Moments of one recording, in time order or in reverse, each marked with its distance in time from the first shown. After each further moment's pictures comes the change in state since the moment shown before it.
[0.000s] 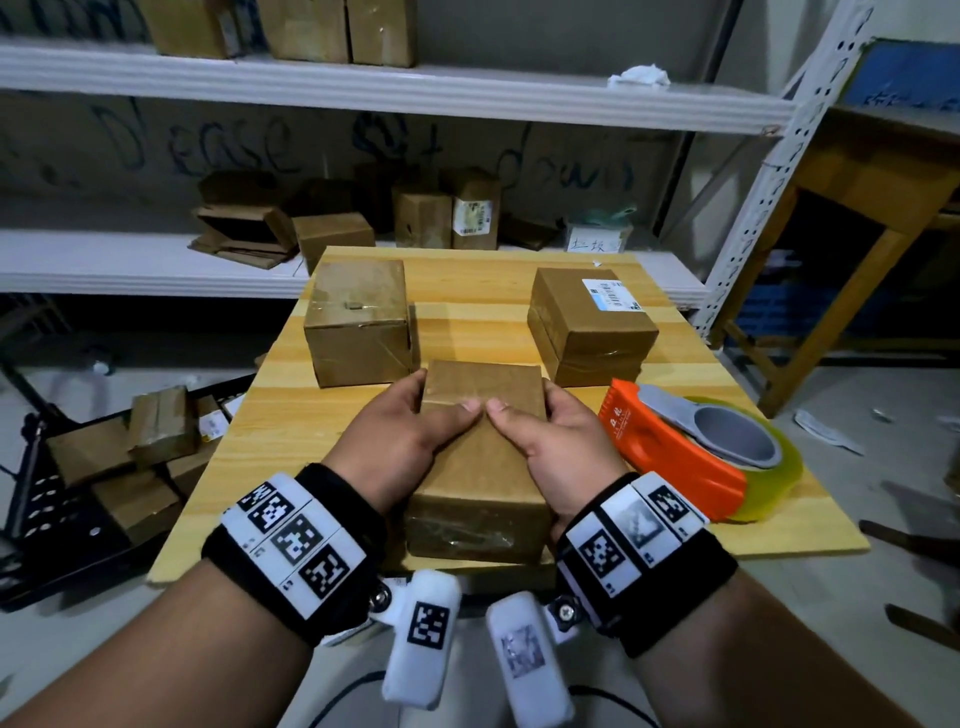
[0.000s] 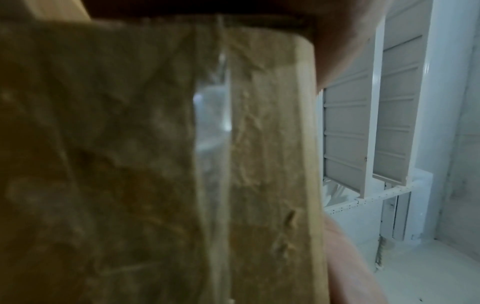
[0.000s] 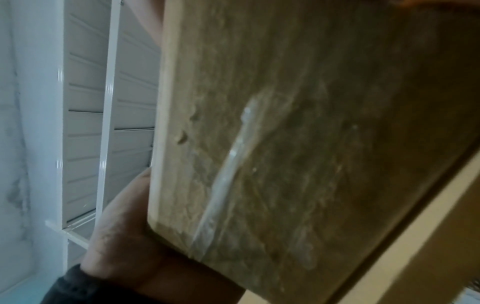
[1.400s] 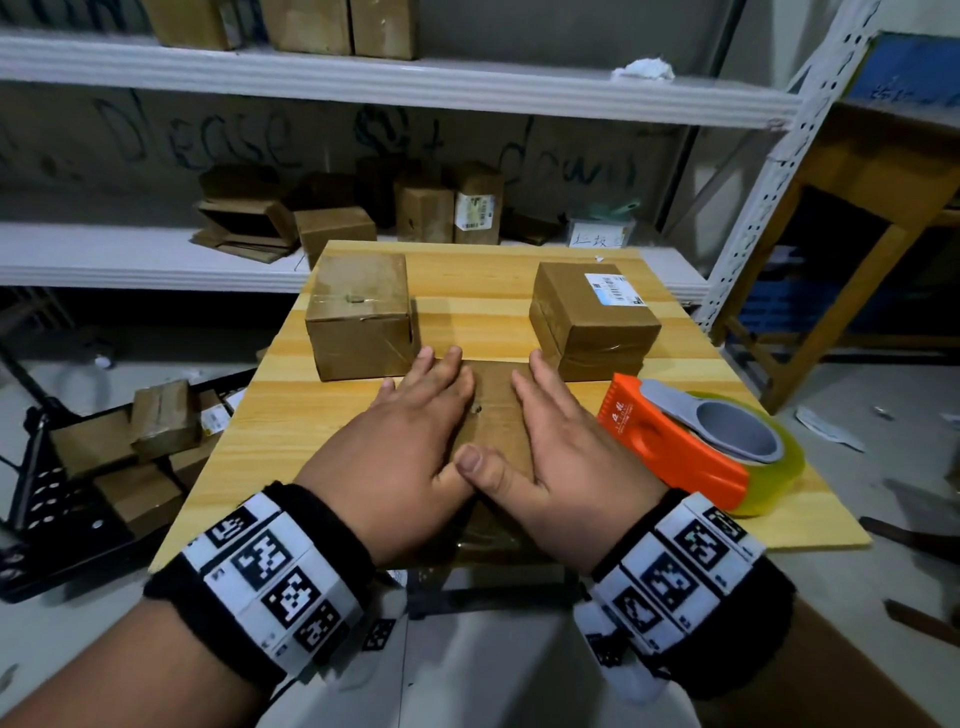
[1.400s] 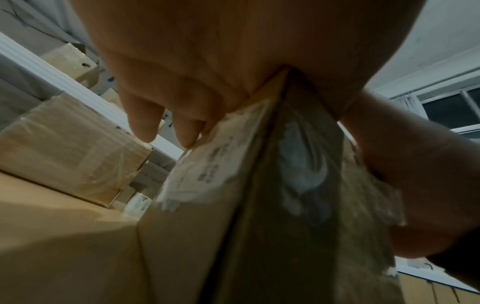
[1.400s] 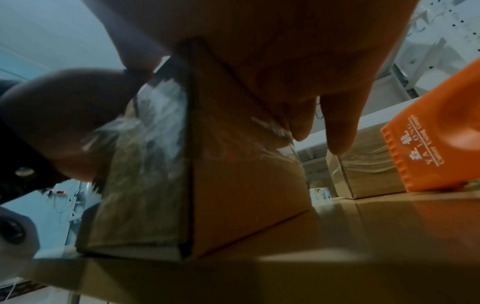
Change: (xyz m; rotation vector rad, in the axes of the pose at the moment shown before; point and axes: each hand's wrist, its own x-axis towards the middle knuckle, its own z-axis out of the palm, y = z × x) left_hand -0.019 0.002 -0.014 1.276 -0.140 0.416; right_hand -0.044 -0.032 -0.018 -1.316 -0.291 -0.224
